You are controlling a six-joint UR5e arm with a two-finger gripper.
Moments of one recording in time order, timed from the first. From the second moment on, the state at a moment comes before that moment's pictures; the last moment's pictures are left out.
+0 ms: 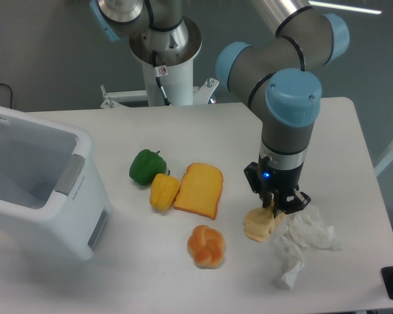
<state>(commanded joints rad) 2.56 -1.98 -1.36 -1.17 1.51 1.30</state>
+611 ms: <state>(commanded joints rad) 2.53 -1.89 -1.36 -1.24 1.48 1.26</state>
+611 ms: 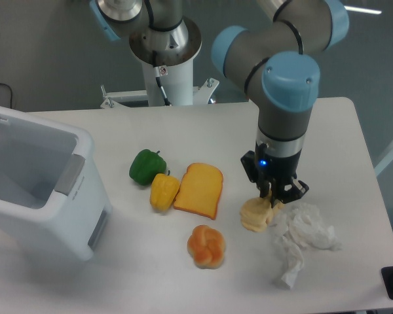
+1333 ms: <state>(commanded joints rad) 2.26 -1.69 -1.38 -1.24 1.34 0.83</state>
